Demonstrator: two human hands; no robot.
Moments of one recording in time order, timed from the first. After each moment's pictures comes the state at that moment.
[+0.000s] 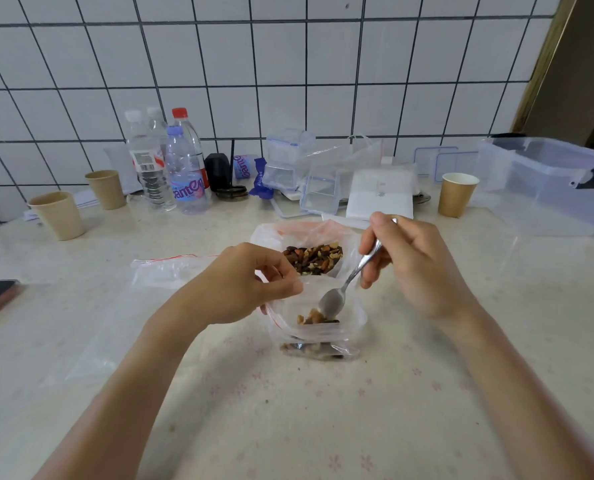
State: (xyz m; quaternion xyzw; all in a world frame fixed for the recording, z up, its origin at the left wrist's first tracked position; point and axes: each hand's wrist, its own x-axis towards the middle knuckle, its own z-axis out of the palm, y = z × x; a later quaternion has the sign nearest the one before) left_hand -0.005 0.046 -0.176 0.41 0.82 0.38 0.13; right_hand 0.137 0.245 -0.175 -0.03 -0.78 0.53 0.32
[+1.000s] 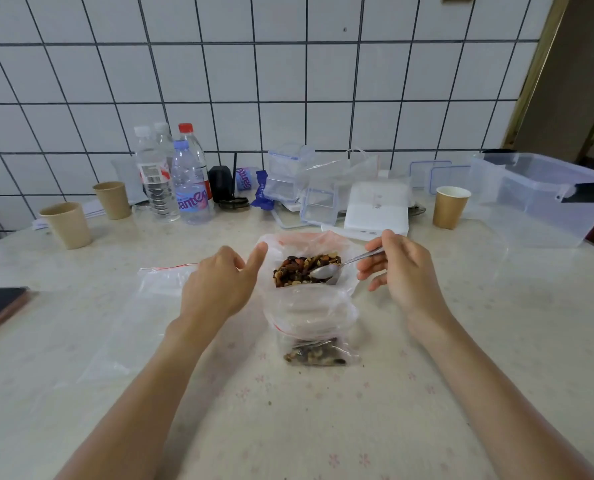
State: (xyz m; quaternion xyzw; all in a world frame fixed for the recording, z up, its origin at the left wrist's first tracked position) left_hand -0.038 0.051 -0.207 0.17 0.94 0.30 -0.06; right_hand 0.113 0.258 -0.202 -0.19 -0.69 0.60 0.36
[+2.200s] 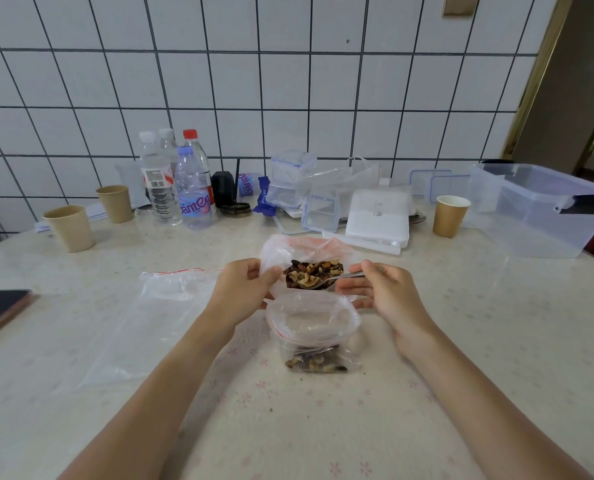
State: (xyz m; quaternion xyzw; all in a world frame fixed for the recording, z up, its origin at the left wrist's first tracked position) left_hand -0.026 0.064 -0.210 0.19 0.80 0.56 0.10; right_hand 0.104 0.249 -0.217 -0.23 -0.66 0.67 0.26
